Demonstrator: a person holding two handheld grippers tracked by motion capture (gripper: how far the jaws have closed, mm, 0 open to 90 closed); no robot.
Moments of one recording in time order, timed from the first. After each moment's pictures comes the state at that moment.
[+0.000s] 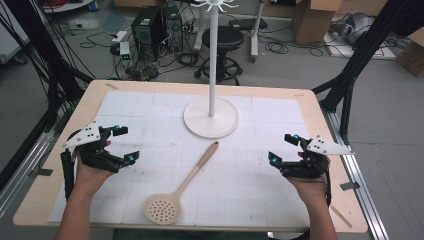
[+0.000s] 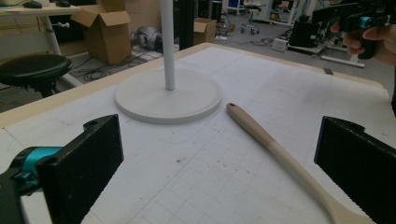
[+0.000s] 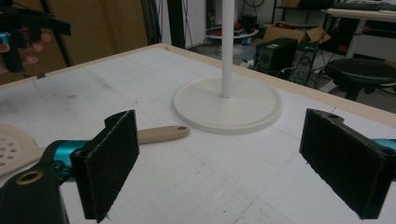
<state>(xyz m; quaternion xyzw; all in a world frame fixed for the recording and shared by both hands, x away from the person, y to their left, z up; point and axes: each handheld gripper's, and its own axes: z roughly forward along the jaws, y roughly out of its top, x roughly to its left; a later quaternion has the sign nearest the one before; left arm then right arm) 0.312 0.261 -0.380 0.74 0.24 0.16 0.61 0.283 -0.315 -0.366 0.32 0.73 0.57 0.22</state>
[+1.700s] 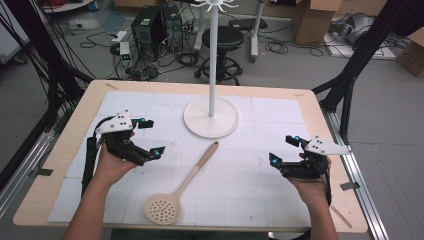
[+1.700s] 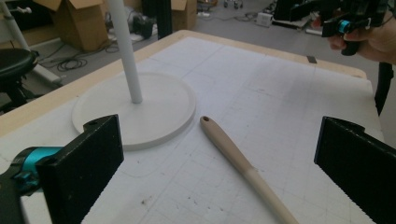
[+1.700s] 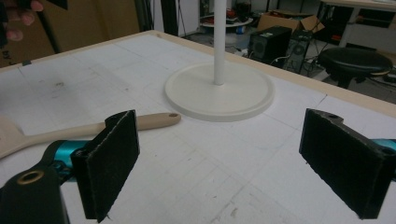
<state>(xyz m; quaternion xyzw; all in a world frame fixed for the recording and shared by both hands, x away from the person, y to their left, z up) 0.327 0.188 -0.343 0.79 0.20 0.13 0.57 0.284 -0.317 -0.370 0.33 0.74 0.55 0.22</state>
